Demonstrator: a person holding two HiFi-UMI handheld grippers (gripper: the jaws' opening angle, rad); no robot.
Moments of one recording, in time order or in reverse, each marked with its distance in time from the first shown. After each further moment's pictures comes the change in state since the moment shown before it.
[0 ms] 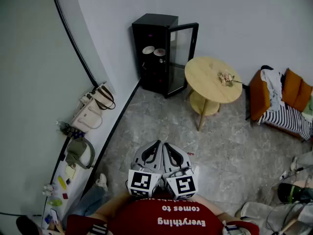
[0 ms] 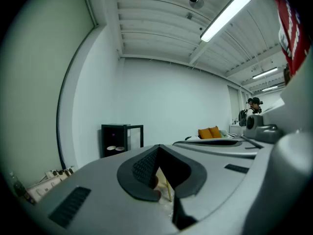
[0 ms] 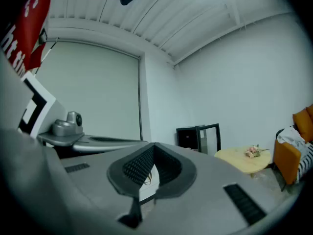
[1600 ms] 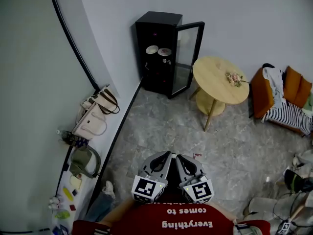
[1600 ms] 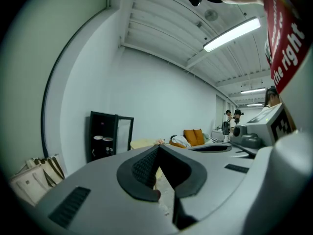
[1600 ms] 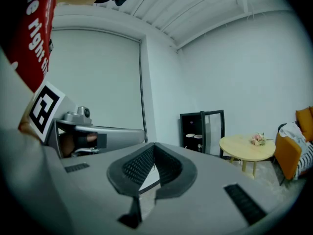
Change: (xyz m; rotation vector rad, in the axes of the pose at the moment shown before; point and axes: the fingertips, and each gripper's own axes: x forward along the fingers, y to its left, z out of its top) left arm -0.010 0.072 -0.051 -0.092 0.053 -0.201; right arm 0.046 0.037 -0.071 0.006 0.167 0.027
